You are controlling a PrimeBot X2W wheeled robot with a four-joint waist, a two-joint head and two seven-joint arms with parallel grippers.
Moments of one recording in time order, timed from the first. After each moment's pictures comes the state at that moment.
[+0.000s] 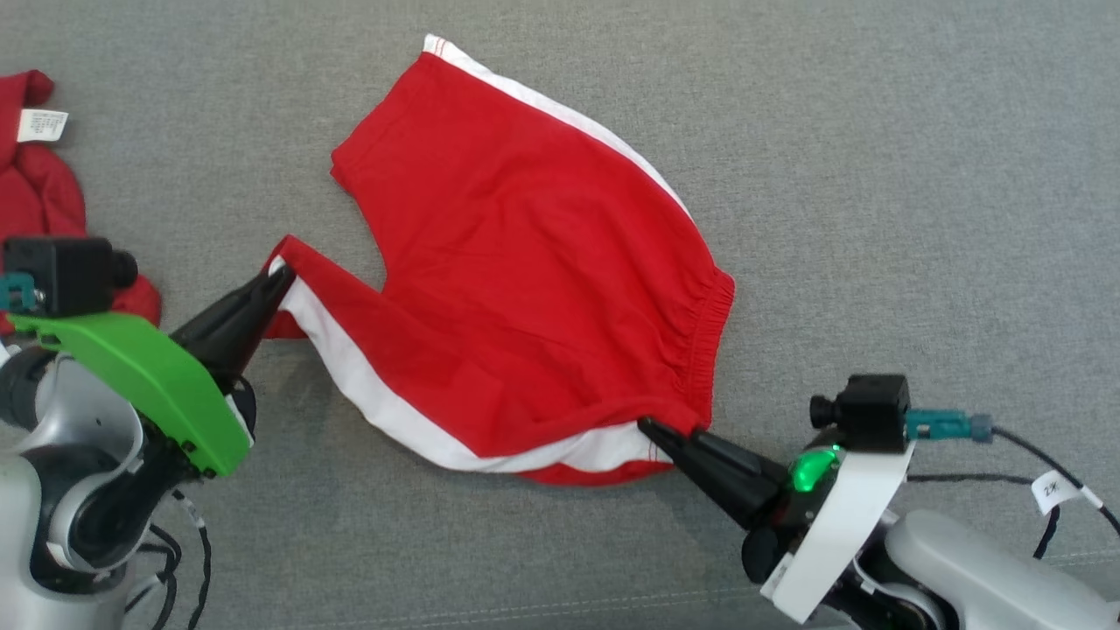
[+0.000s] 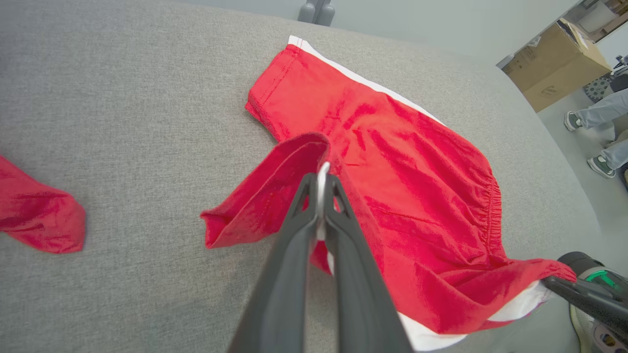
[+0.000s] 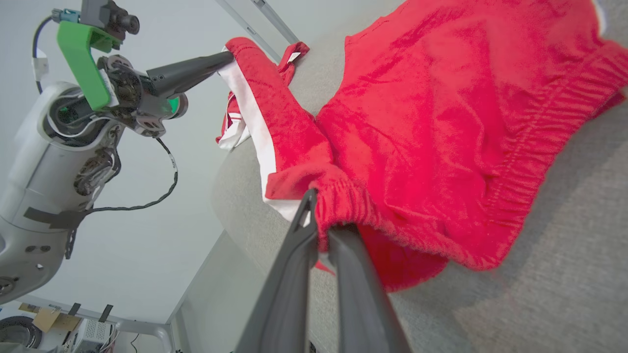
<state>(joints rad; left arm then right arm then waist) -0.22 0.34 -0.13 -0.22 -0.85 -0.04 0.57 -0.25 -0.50 0.97 -0.09 0.99 0.12 -0.16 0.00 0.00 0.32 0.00</state>
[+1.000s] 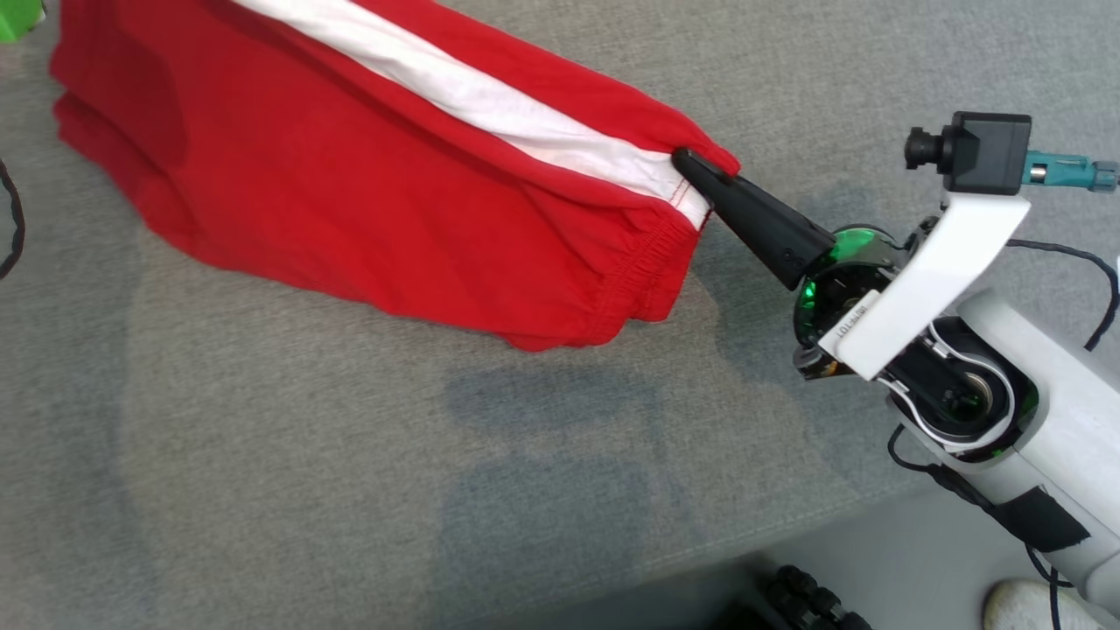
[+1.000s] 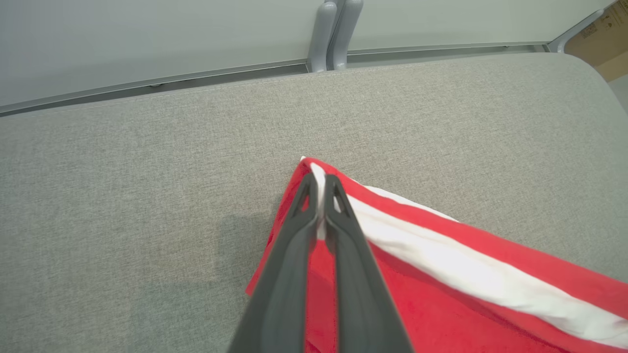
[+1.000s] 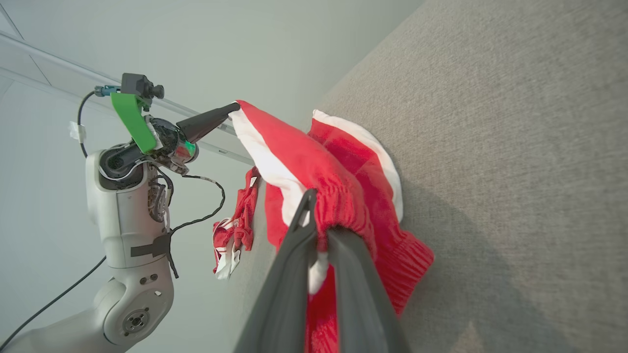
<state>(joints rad) -1.04 0.36 -0.16 0.01 -0.64 0.12 1.06 -0.60 -0.50 0.79 -0.15 1.48 0.12 -0.02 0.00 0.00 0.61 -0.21</state>
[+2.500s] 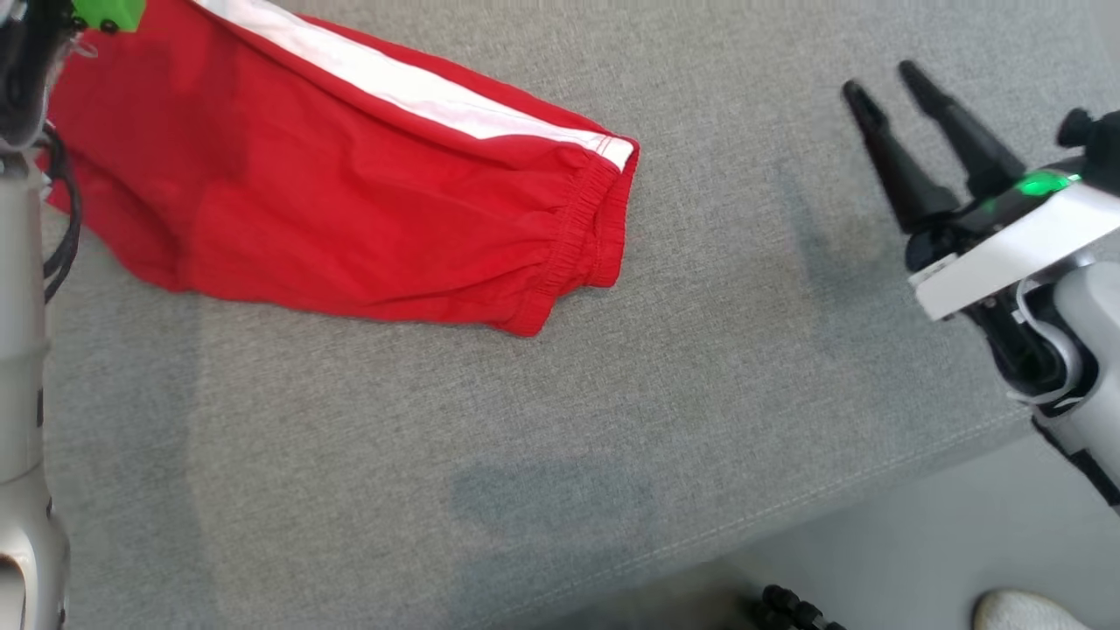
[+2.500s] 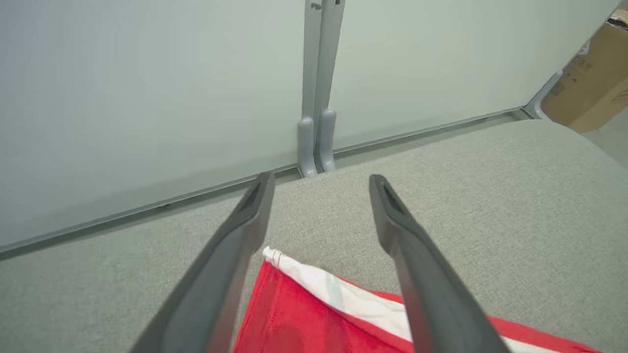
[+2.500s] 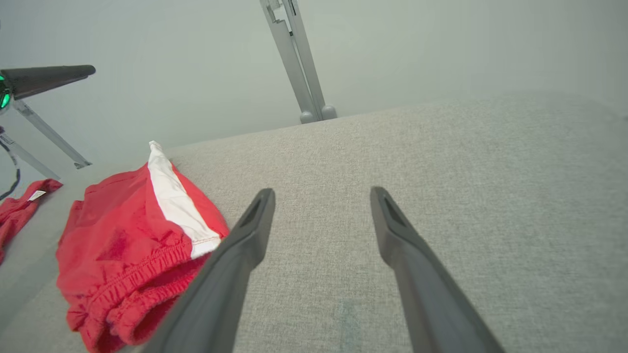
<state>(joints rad) -1.06 0.25 -0.20 0.24 -0.43 0.02 0.61 -0.59 -0.58 0.70 0.12 0.97 0.08 -0.26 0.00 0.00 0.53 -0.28</state>
